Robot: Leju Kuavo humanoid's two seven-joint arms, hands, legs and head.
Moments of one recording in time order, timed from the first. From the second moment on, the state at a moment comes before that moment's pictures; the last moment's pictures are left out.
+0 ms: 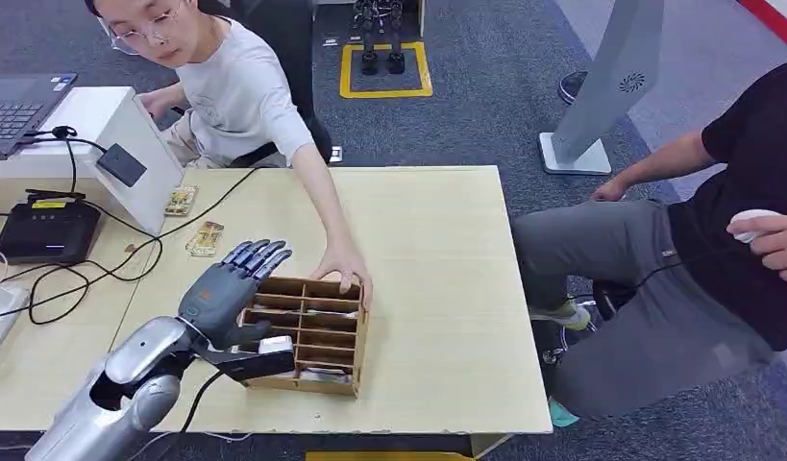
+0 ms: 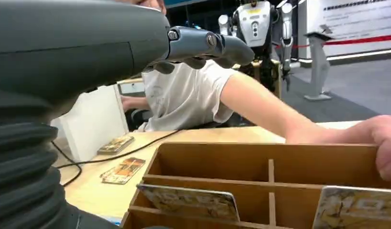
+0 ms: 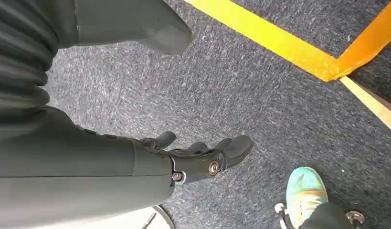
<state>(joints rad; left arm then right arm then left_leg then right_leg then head) -0.23 0.41 -0.60 -1.62 -0.99 -0.02 -0.09 -0.02 -0.08 0.05 -0.17 0.54 -0.32 -0.27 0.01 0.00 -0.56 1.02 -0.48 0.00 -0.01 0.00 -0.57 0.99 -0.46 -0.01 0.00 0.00</state>
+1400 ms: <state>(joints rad) -0.21 0.50 -0.60 -1.64 -0.83 -0.04 -0.18 -0.02 -0.08 0.04 -0.17 0.56 -0.32 -0.28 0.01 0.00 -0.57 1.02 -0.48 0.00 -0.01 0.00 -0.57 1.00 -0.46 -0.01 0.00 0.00</state>
